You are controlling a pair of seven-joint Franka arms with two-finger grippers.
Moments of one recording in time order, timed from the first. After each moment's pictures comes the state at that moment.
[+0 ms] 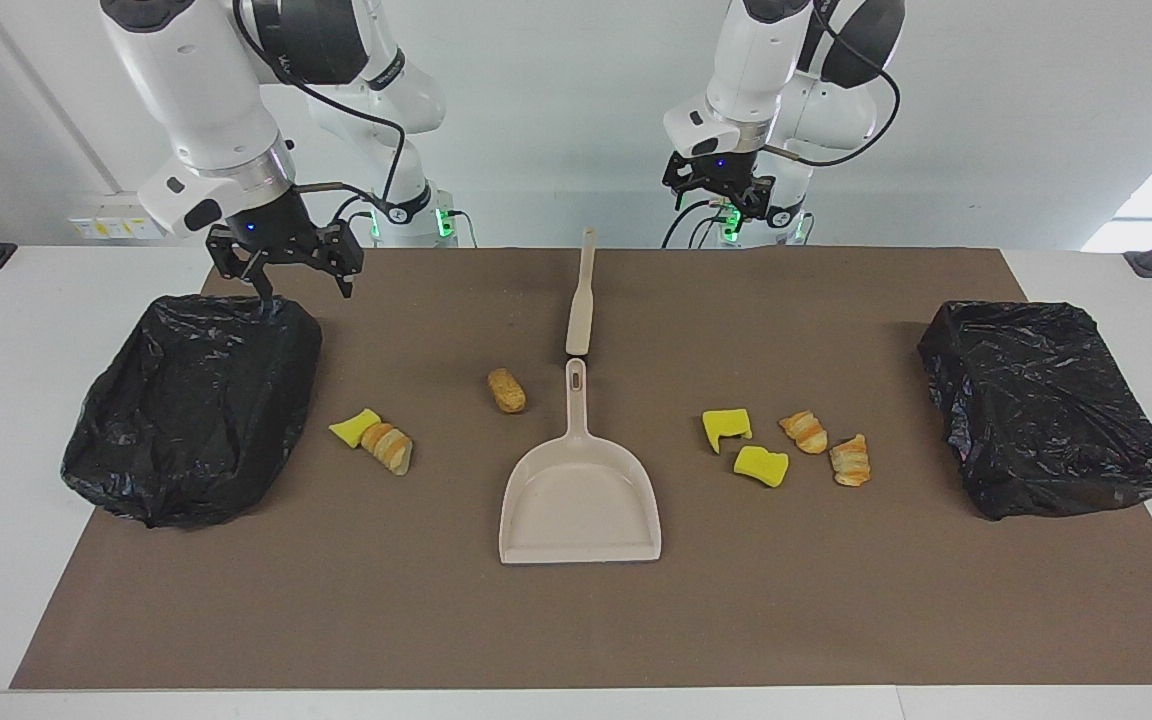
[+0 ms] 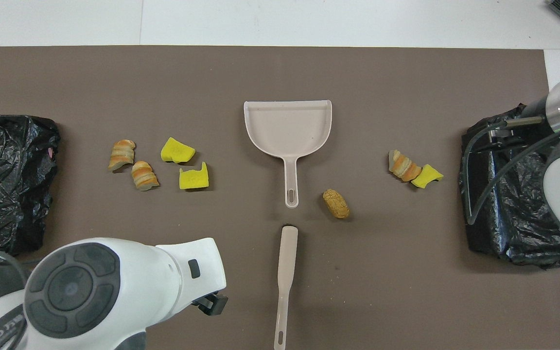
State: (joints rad) left arm -0.58 -0.31 -0.07 -2.11 -0.12 1.72 -0.09; right arm -0.01 0.10 0.09 -1.49 -0.01 1.57 0.04
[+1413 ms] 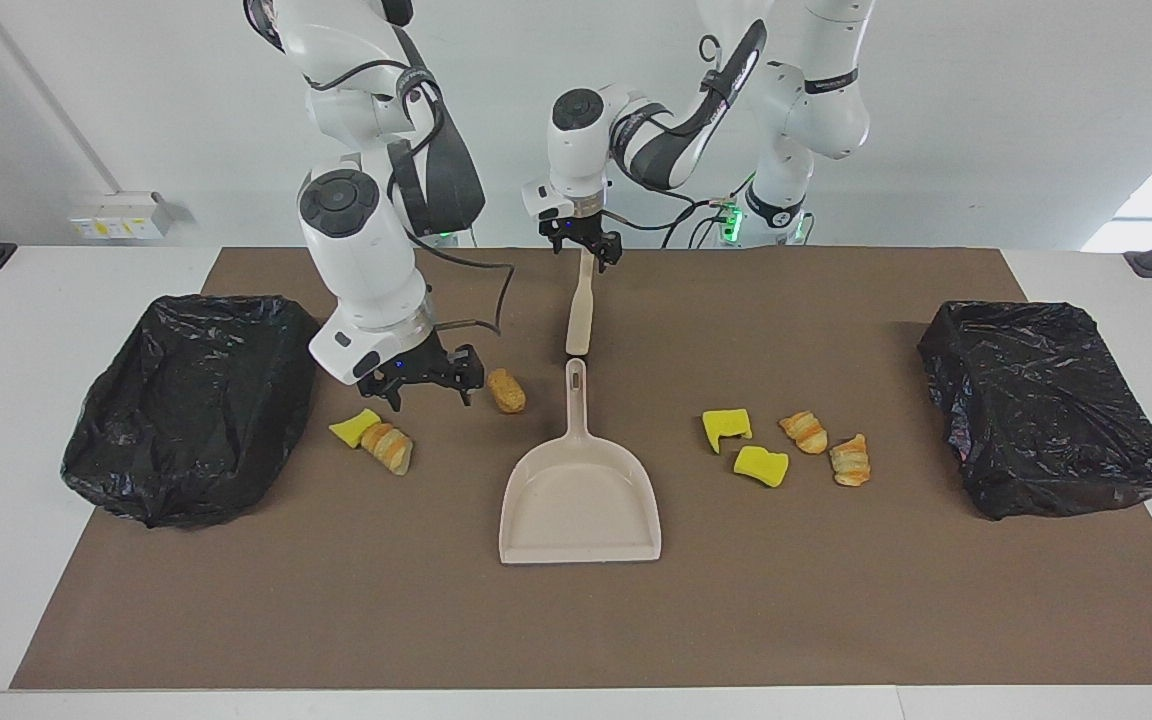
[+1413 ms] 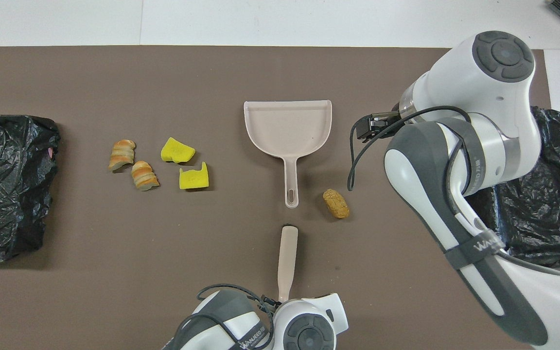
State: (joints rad) left arm -1.01 0.06 -0.07 -2.23 -0.12 2.19 -0.44; right arm 0.15 0.32 0.11 -1.55 0.02 1.89 0.21
